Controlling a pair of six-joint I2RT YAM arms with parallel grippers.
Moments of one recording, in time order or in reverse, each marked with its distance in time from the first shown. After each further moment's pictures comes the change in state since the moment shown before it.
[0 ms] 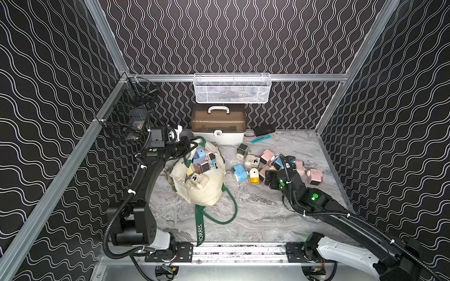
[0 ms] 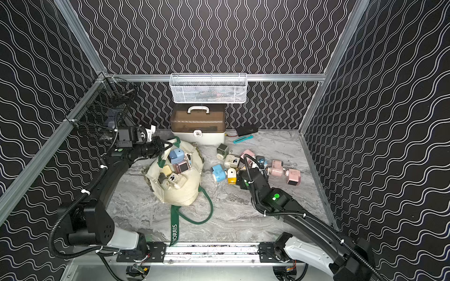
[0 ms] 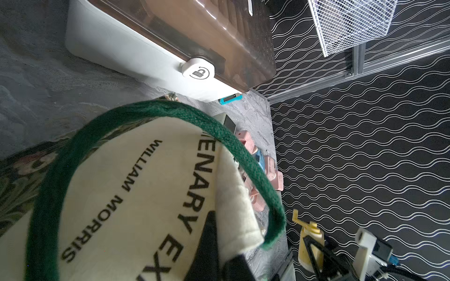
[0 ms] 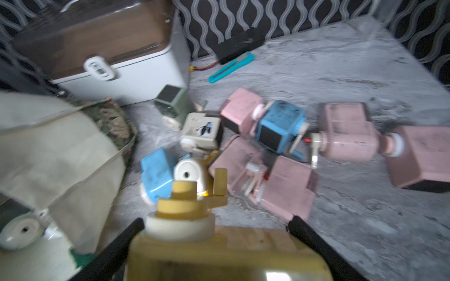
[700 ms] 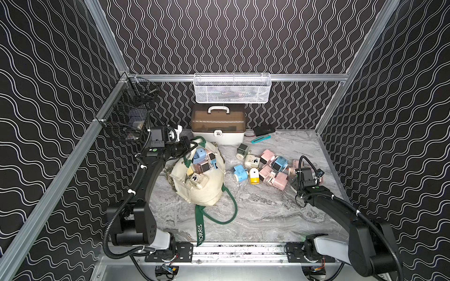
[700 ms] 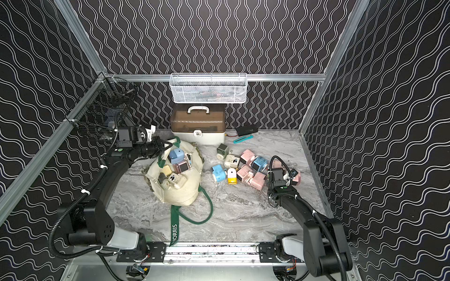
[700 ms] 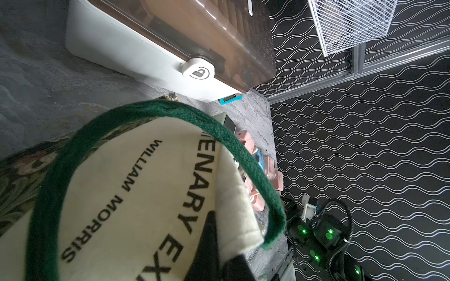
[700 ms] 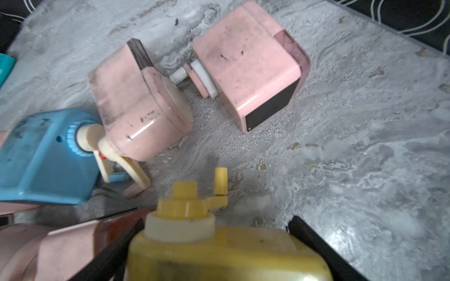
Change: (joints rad) left arm 0.000 0.000 0.000 0.000 0.000 0.000; right arm -0.548 0.292 -0.210 0.185 -0.118 0.203
